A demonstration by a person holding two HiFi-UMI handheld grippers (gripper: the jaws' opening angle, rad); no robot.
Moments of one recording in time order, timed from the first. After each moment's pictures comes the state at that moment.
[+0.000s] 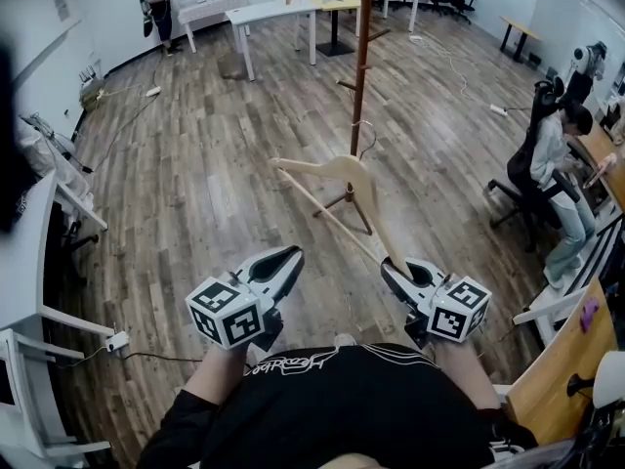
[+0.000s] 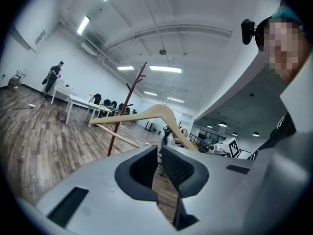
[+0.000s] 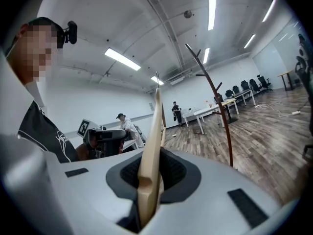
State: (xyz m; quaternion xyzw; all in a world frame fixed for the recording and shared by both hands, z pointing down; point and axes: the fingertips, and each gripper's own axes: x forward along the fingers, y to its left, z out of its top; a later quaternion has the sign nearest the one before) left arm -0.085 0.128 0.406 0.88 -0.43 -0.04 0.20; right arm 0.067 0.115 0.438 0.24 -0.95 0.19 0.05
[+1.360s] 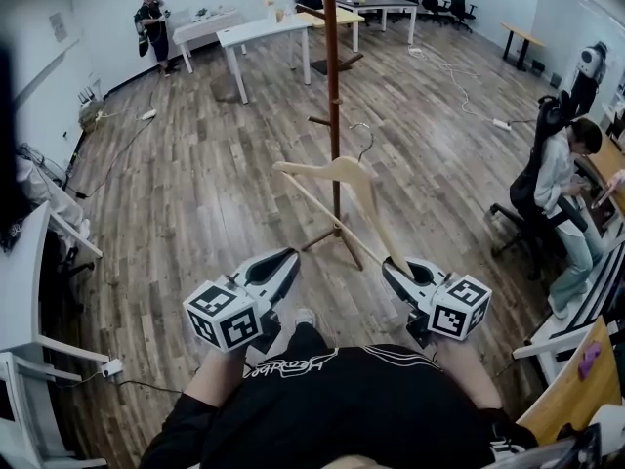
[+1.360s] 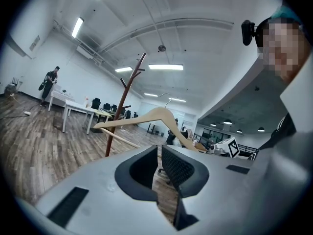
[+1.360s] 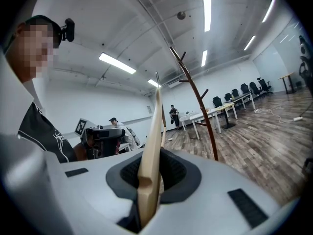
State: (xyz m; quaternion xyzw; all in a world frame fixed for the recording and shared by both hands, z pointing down) left arm -0.011 -0.048 0.395 0.88 -0.44 -0.03 0.17; right arm 0.149 -0.071 0.436 0.24 -0.95 0.18 0.04
